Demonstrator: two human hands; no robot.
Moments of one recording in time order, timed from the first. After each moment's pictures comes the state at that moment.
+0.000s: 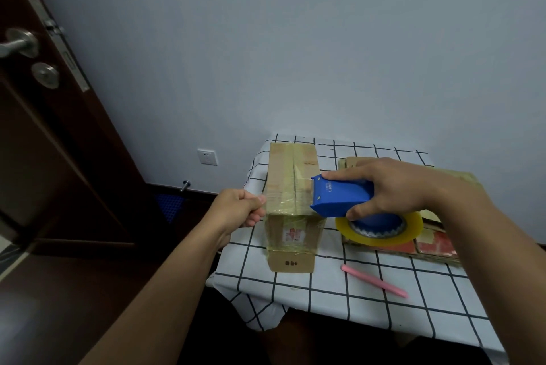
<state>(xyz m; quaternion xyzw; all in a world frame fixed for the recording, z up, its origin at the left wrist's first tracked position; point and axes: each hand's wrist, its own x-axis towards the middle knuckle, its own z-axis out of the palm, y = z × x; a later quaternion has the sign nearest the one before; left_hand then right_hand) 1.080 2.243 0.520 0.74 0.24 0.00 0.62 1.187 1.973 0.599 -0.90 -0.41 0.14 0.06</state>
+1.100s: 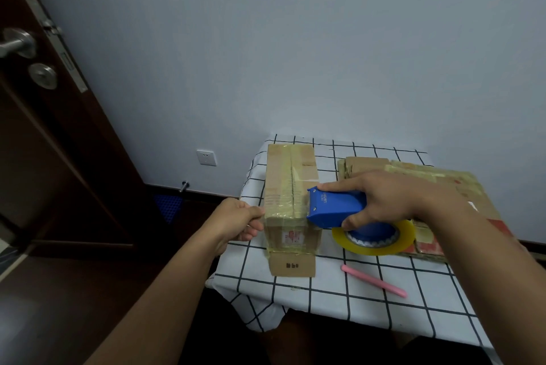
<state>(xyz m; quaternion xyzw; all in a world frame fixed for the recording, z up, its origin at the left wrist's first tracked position) 1.076 2.243 0.513 0.75 0.26 -0.06 0.60 1.183 1.980 0.582 -0.90 -0.41 0.17 0.05</state>
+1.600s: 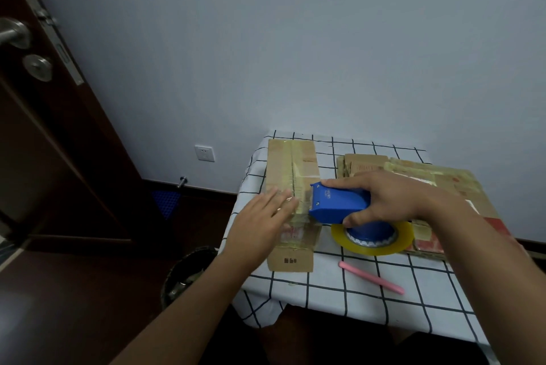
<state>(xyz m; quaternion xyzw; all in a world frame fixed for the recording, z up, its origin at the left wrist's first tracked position) 1.082 2.217 0.450 0.96 -0.14 0.26 0.00 1.186 1.972 0.571 -0.89 -0.40 0.17 0.12</state>
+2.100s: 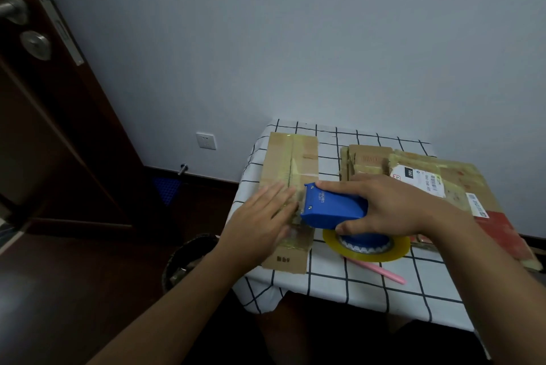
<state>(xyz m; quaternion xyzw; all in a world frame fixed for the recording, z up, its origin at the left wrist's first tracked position) 1.057 2.226 0.452 0.94 -0.19 0.27 -0.01 1.151 1.983 0.564 -0.89 -0.43 0.12 0.06</state>
